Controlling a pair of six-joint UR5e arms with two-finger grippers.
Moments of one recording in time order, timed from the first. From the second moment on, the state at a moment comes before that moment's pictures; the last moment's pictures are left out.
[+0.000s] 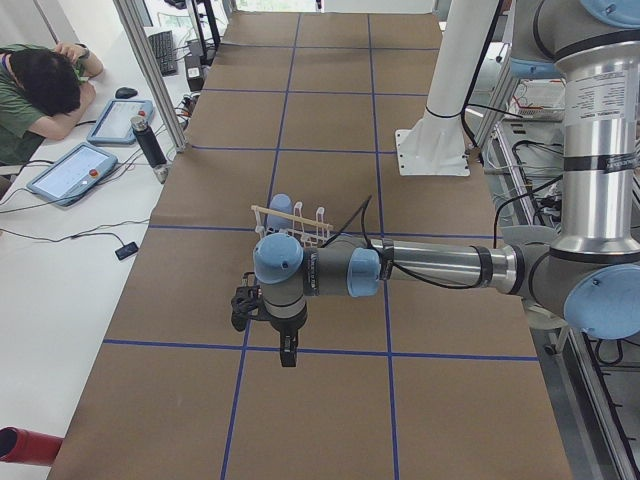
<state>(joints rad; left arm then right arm) -1.58 -1.49 -1.71 -1.51 -2.29 -0.02 1.54 -1.56 1.67 -1.85 2.27 -0.13</state>
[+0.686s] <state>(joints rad) -1.58 -1.49 -1.71 -1.51 -2.29 -0.02 1.54 -1.55 1.65 -1.80 2.28 -0.12</state>
